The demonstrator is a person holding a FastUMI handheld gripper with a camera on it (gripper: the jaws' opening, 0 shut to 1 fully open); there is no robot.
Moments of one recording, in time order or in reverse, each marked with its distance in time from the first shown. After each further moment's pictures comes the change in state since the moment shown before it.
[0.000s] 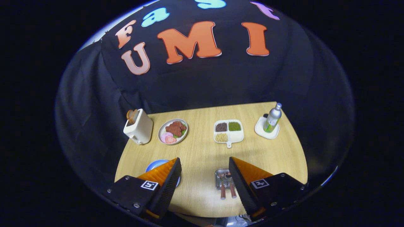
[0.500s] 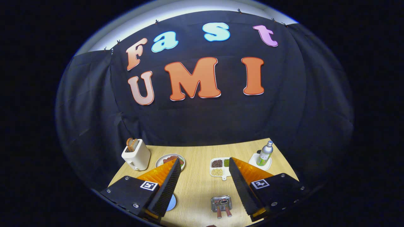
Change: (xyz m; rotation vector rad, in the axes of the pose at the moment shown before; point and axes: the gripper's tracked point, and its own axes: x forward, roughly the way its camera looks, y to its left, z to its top) arm -0.038 0.010 0.067 -0.047 -0.358 -0.021
